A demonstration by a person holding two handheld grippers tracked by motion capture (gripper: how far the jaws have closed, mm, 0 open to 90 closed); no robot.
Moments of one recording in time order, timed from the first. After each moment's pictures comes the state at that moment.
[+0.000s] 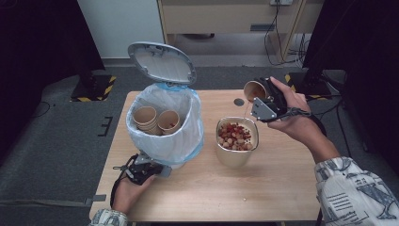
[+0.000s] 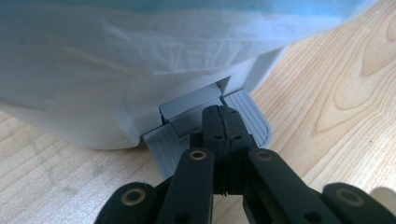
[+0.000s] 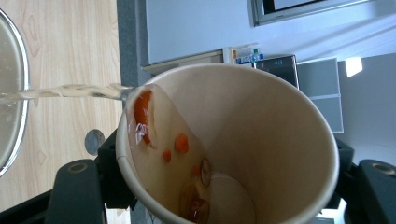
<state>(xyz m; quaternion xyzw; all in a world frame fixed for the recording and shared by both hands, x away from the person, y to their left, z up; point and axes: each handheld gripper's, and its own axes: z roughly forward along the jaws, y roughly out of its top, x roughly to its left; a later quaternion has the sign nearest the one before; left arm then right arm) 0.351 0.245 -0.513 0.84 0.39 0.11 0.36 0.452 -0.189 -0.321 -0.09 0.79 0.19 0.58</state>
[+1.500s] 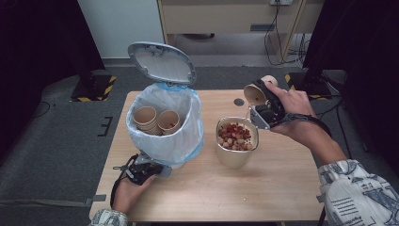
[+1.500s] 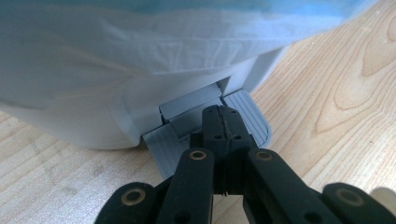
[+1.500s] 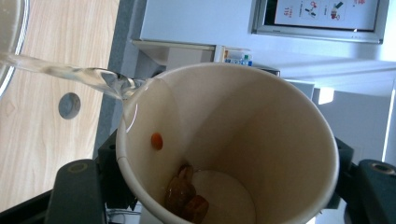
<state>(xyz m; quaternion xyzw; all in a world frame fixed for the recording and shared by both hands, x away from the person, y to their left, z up) 0.351 0.245 -0.513 0.84 0.39 0.11 0.36 0.436 -0.181 -0.319 -0.18 0.76 0.09 0.62</state>
